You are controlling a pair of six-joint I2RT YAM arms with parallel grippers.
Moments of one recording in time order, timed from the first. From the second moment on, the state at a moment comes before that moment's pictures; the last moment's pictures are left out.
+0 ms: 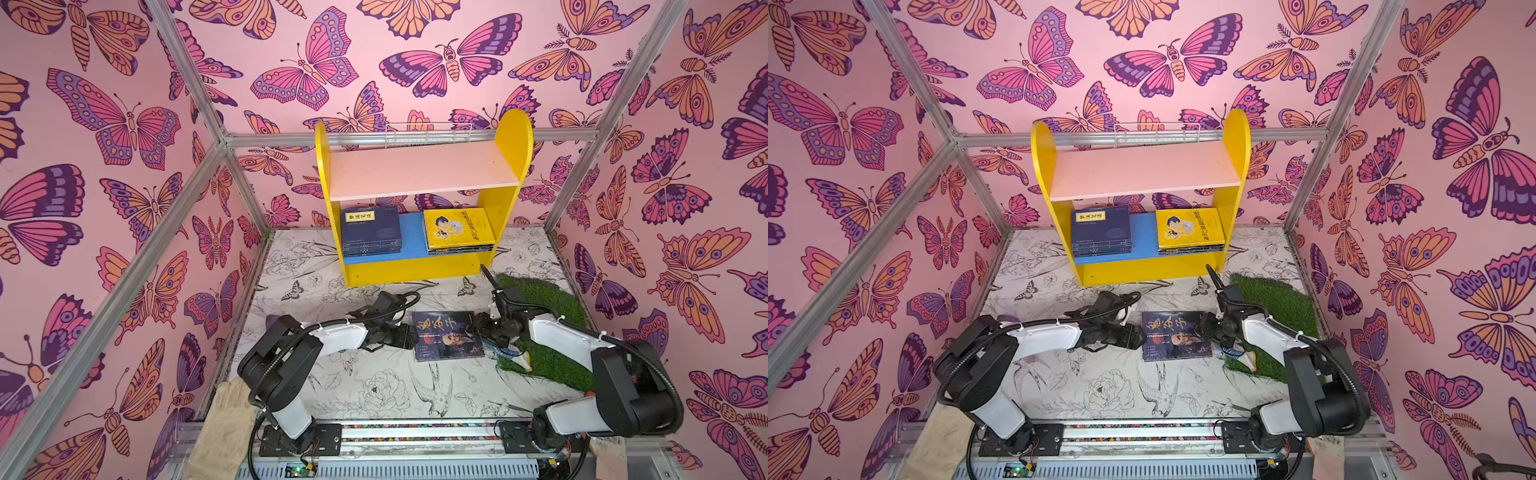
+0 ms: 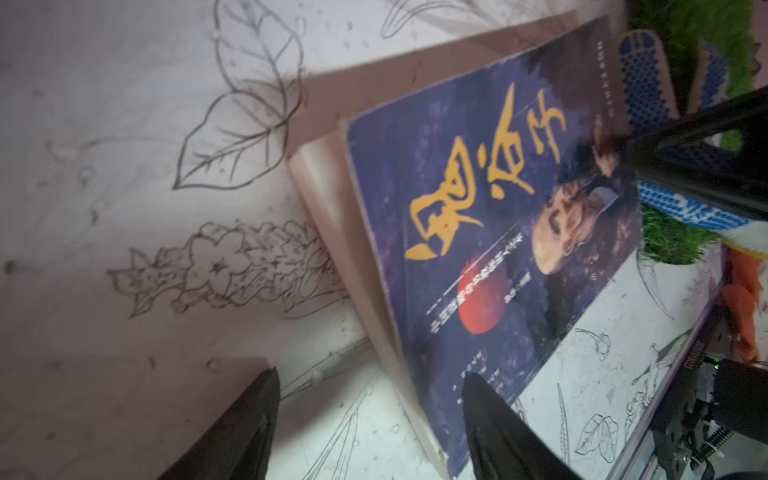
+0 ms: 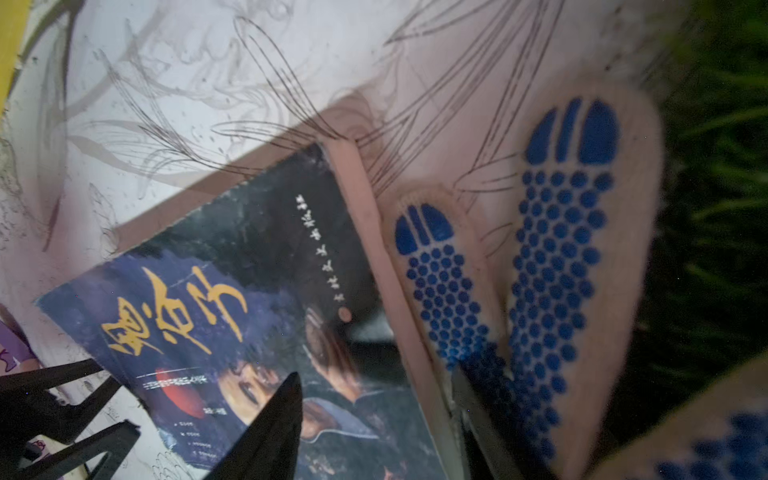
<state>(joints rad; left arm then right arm) -0.69 1.68 0.83 -0.14 0.31 -0.45 0.27 1.44 0.67 -0.40 -0.26 0.69</state>
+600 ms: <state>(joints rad) -0.69 1.75 0.90 -0.13 0.38 -0.45 0.39 1.43 0.73 -0.47 -0.11 0.59</state>
